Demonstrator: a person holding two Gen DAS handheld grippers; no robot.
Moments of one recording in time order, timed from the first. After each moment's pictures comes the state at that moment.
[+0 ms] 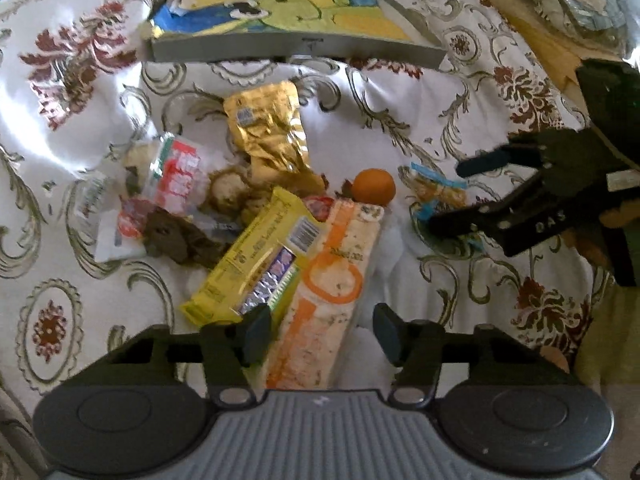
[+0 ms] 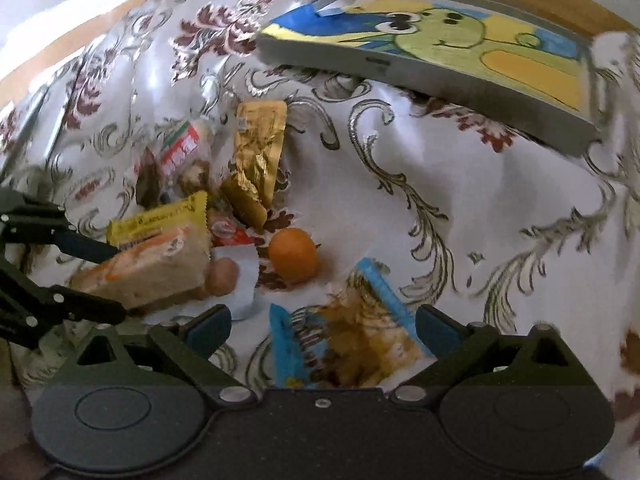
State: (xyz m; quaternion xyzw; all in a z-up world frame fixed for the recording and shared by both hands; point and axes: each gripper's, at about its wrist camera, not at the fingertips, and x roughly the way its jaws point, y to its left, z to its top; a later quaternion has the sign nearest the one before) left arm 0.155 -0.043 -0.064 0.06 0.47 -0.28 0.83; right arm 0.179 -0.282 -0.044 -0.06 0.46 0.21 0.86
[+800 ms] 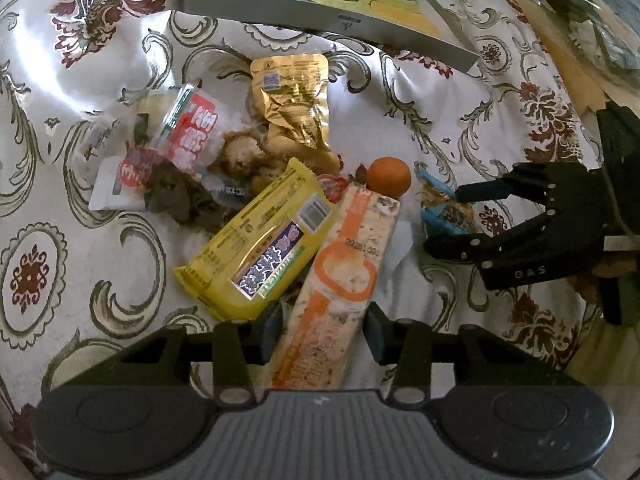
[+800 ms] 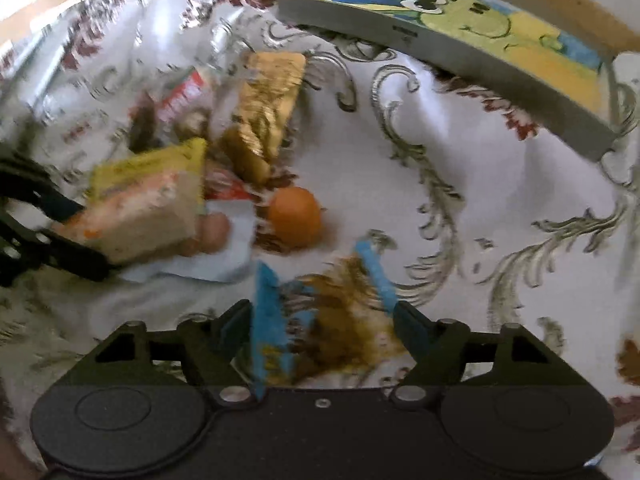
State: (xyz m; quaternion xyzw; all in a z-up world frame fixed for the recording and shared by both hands) left arm 0.161 -0.033 -0.072 -0.01 0.52 -0.25 0.82; right arm 0.172 -0.267 -0.064 -0.14 0.48 0.19 0.85
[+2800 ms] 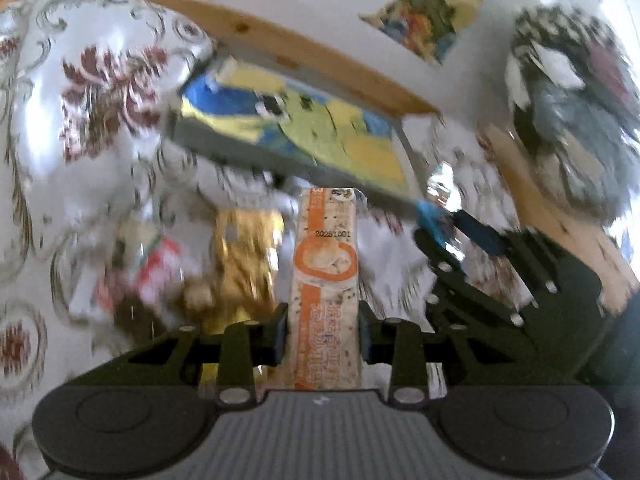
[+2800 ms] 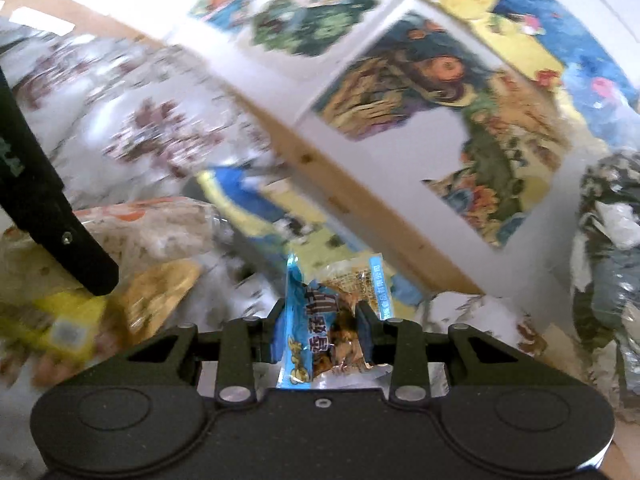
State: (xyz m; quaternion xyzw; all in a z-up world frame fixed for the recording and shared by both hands) left arm 0.183 -0.043 -0.002 -0.15 0.38 -0.24 0.88; right arm 0.139 -0.228 0.001 -0.31 0.13 0.01 0.94
